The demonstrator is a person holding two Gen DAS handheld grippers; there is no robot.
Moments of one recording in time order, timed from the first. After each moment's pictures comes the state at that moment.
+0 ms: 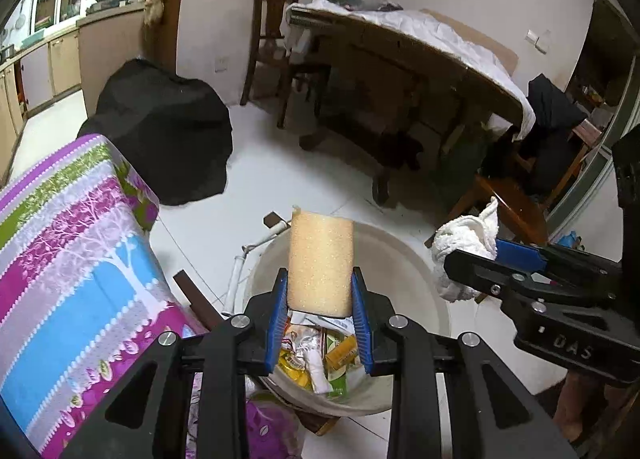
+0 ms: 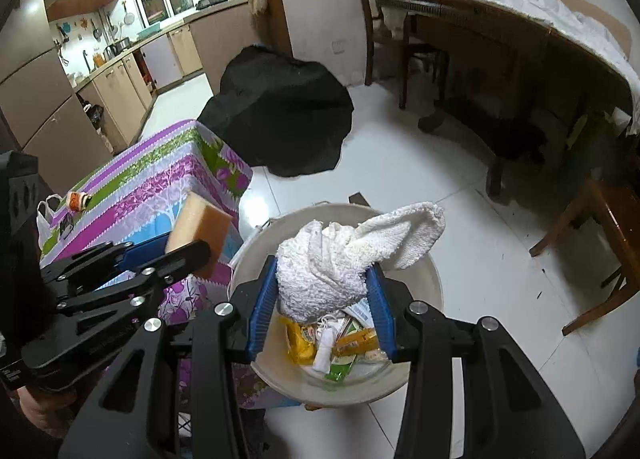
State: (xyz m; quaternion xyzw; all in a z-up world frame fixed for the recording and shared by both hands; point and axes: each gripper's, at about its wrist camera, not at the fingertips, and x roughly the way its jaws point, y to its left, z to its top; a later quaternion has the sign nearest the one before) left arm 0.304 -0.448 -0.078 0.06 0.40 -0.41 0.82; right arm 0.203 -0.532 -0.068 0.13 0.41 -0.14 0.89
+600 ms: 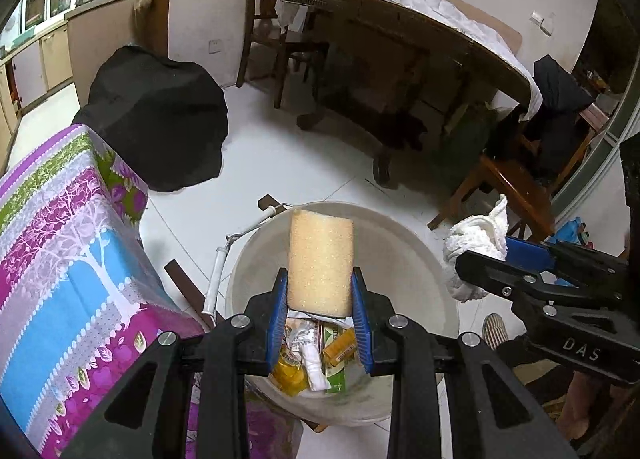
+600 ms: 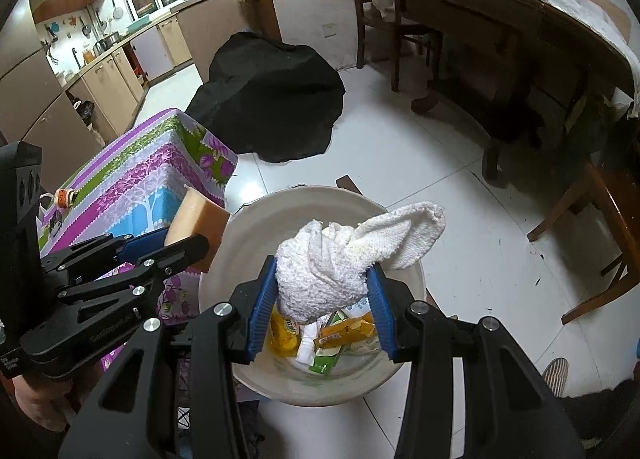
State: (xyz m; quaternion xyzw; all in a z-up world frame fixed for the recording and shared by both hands) left arm 0.310 -0.476 -0.105 0.08 0.43 -0.40 0.80; right arm 0.199 -0.562 -0.087 0.15 0.43 -0.14 0.88
